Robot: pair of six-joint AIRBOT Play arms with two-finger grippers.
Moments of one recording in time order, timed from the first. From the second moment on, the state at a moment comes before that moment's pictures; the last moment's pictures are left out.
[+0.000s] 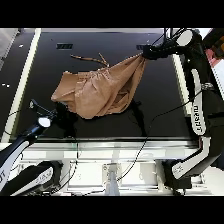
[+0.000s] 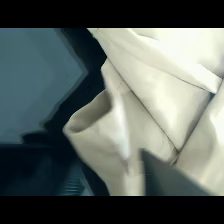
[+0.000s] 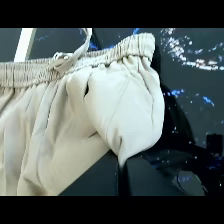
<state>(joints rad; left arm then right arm) -0.08 -1.16 0.34 0.81 -0.03 -1.83 0.08 -1.78 1.99 -1.14 1.18 1.44</state>
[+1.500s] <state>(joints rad) 0.33 -0.73 0.61 1.46 -0.59 -1.83 0.12 -0.92 0.71 -1.08 0.84 1.42</state>
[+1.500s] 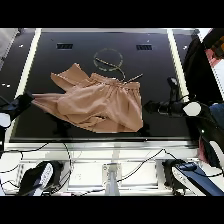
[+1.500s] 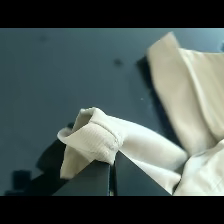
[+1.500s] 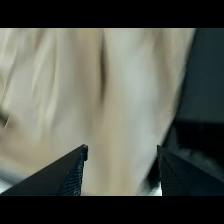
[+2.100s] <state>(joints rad) 0.37 -0.69 0.61 1.57 -0.76 -1.83 0.02 -1.60 1.25 -0.94 0.92 1.28</state>
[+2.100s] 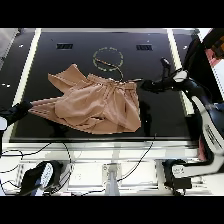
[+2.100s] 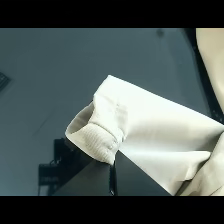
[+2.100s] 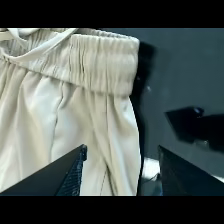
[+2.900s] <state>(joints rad) 0.37 -0.69 0.61 1.57 -0.77 -1.83 0.04 -1.98 1.55 -0.75 0.99 1.14</state>
